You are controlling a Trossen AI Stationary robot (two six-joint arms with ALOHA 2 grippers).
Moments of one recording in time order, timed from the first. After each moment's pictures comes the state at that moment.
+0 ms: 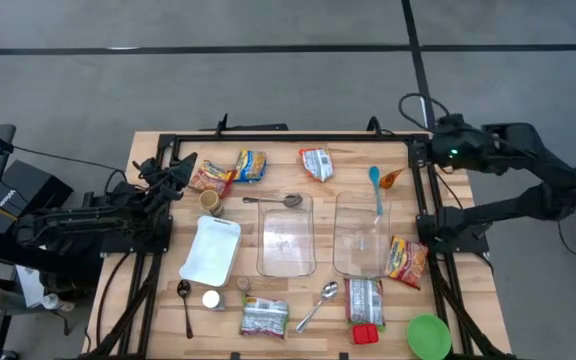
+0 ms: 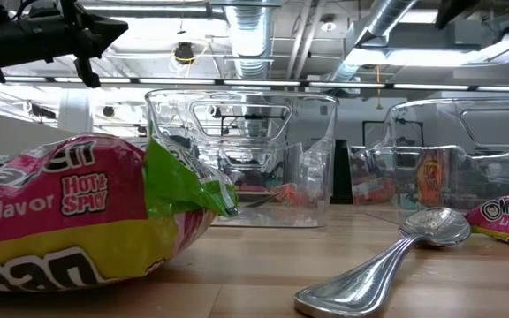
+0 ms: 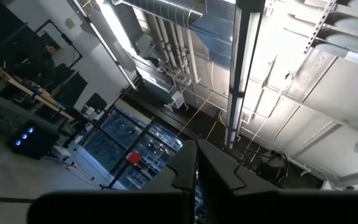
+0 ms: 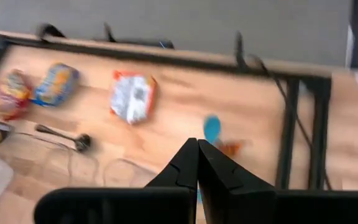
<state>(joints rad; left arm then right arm) 0.27 0.44 0.01 1.01 -0.35 -0.54 -0.22 1.00 1.53 -1.57 0.52 1.03</state>
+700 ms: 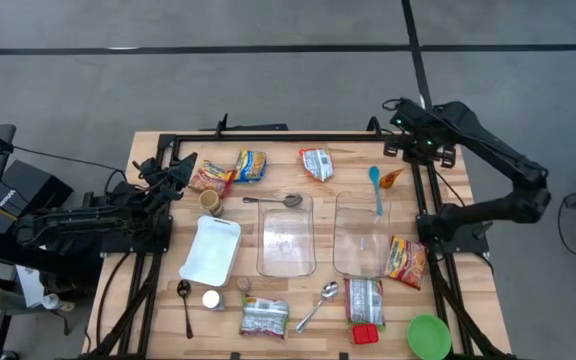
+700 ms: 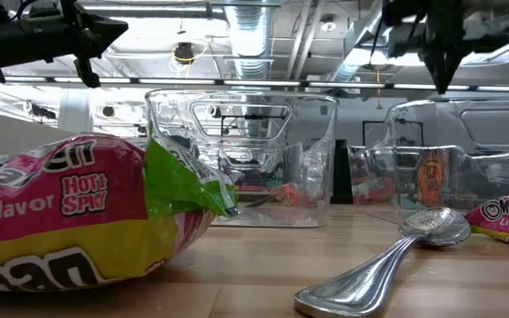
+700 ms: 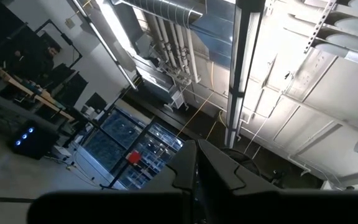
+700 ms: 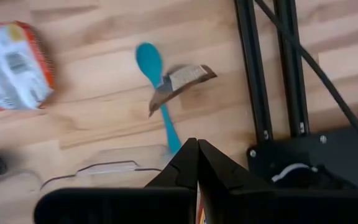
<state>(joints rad) 0.27 0.44 0.01 1.01 -0.35 -0.54 -0.72 1.25 1.36 -1.57 0.14 1.06</state>
